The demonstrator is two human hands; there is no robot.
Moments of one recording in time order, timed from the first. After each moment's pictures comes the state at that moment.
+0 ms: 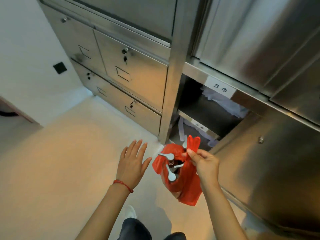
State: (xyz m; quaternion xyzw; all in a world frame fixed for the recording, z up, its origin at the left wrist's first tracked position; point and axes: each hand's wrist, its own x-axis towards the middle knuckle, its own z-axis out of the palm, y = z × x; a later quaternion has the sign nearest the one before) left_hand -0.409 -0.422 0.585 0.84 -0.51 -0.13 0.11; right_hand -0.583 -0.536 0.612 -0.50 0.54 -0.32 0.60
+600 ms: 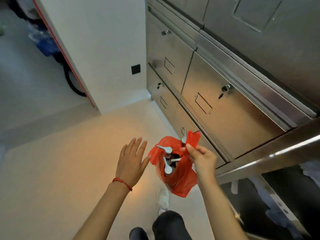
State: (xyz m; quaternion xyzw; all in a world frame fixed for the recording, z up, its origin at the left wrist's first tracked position) left_hand -0.114 -0.366 0.586 0.93 -0.32 -0.11 0.12; right_hand -0.212 -0.540 0.615 -0.54 0.41 -0.20 0.70
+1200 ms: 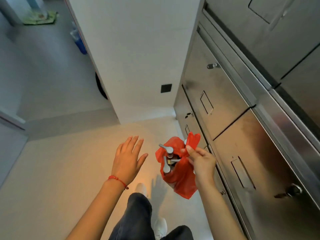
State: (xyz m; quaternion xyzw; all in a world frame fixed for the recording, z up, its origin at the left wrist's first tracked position) left_hand 0.148 -0.431 0.584 0.97 -0.18 -0.10 0.13; right_hand 0.094 -0.631 0.602 -0.56 0.36 -0.11 0.73
